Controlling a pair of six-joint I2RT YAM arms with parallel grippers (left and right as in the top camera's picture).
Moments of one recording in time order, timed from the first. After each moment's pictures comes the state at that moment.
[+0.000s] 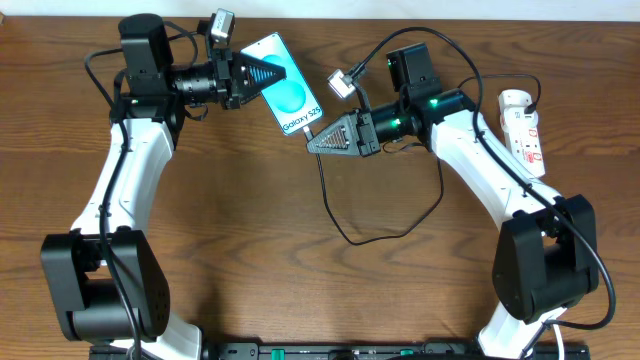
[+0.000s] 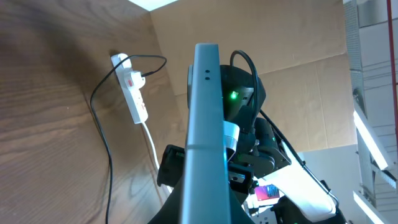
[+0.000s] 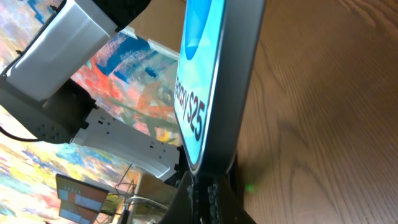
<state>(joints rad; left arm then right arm) 0.04 1.74 1.33 -0.01 1.41 -0.85 0.36 1.89 1.47 -0.53 -1.46 0.08</state>
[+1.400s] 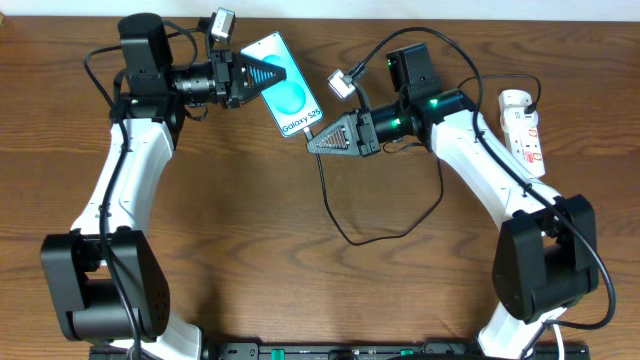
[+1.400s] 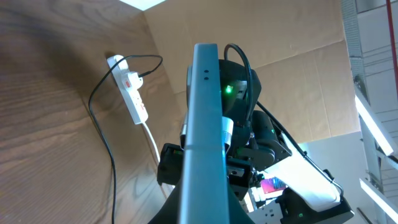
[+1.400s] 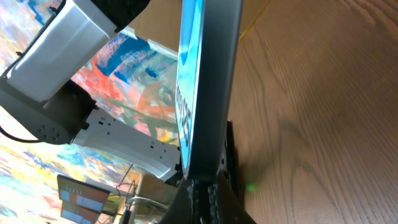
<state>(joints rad) 0.04 1.74 1.33 0.00 1.43 -0.80 0.36 1.89 1.47 -0.53 -1.46 0.09</state>
